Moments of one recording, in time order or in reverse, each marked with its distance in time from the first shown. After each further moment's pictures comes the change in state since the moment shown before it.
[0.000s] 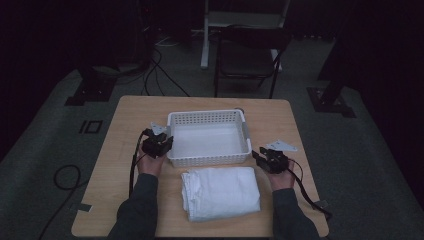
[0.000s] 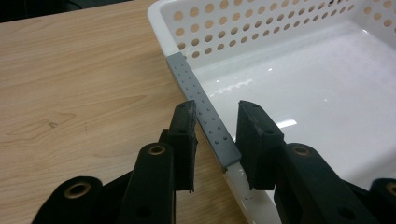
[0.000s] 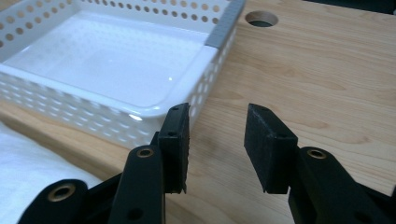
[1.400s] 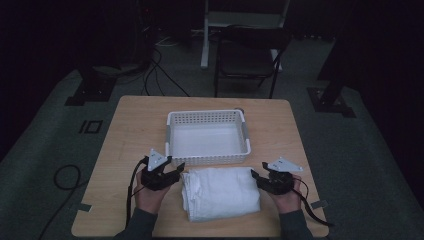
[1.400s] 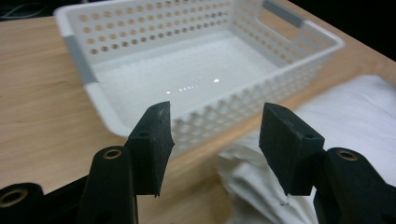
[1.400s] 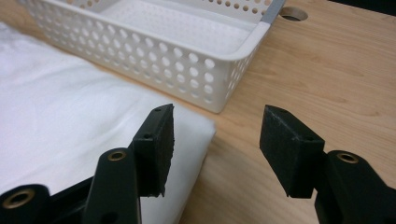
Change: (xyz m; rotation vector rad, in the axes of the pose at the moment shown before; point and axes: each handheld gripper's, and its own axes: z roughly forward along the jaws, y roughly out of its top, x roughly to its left) left arm -0.057 -0.046 -0.095 -0.113 -0.212 0.022; right arm 0.035 -0.023 -0.060 0.014 0.055 -0.085
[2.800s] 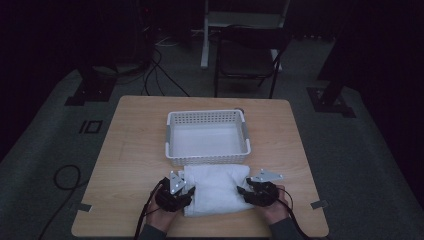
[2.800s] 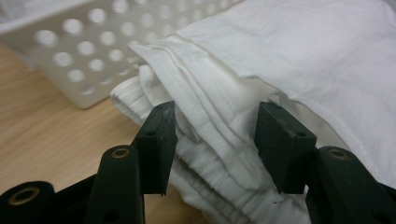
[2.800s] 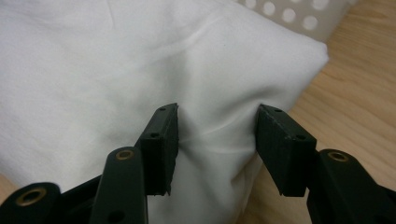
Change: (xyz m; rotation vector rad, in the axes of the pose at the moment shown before) left arm -0.038 -0.050 0.023 0.156 0.027 0.138; right arm 0.036 -0.024 0.031 0.134 0.145 -0.031
